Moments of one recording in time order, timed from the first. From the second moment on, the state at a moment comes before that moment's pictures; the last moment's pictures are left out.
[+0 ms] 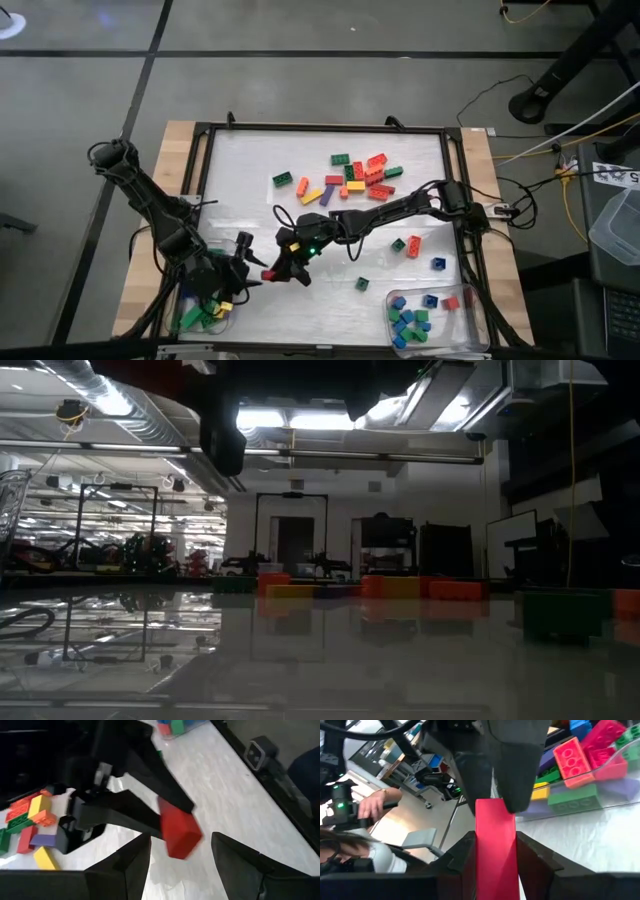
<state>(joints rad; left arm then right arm) -0.81 1.25 0.89 -0.43 -0.59 -0.21 0.18 2.17 1.59 0.30 -0.47 0.62</state>
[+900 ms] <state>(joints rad) -0.75 1.30 0.89 -0.43 -0.56 -0.07 0.18 2.17 1.59 0.30 -0.44 0.63</state>
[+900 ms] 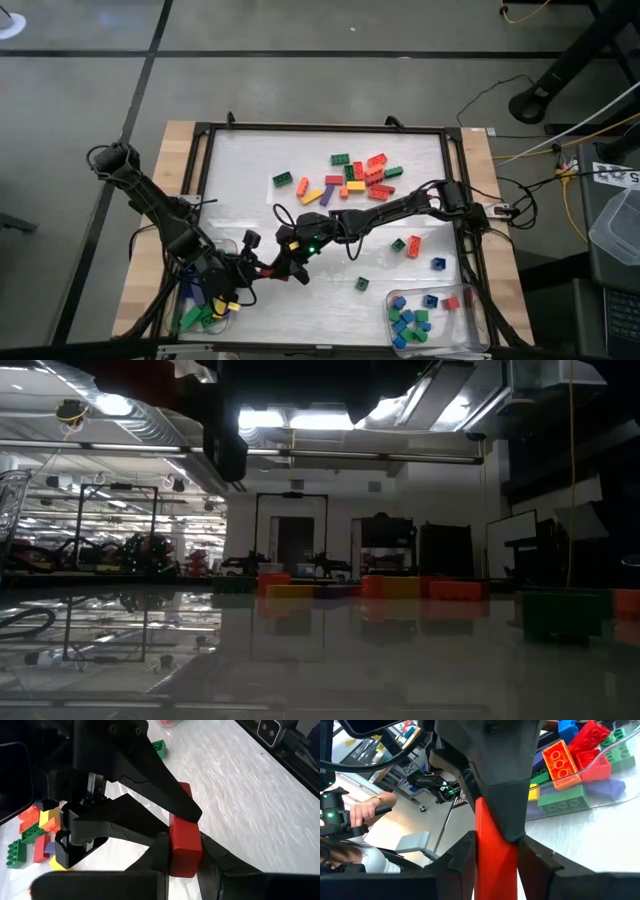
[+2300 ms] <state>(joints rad) -0.97 1.16 1.04 -1.20 -0.04 -1.36 -0.15 2.17 1.59 -0.41 -0.18 -0.09</state>
